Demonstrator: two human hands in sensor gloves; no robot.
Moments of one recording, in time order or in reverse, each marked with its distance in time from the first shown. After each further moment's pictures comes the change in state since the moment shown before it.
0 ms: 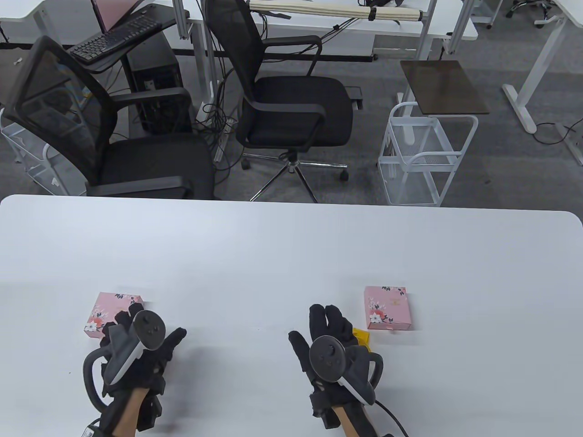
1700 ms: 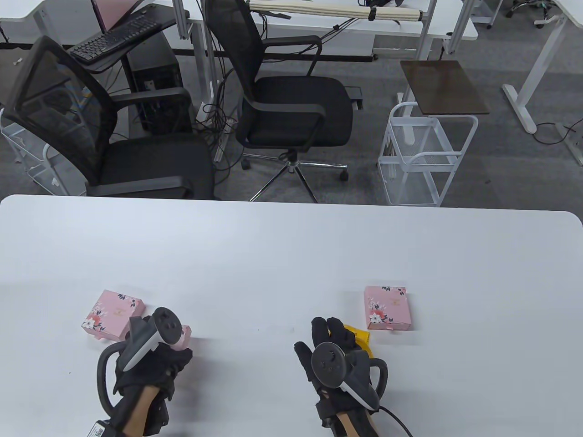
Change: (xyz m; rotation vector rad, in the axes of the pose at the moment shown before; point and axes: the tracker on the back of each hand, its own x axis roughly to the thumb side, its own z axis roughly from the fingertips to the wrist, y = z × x) left_hand 0.044 0.004 0.016 -0.141 -0.081 -0.154; right_hand -0.009 0.003 0.008 0.063 0.002 0.052
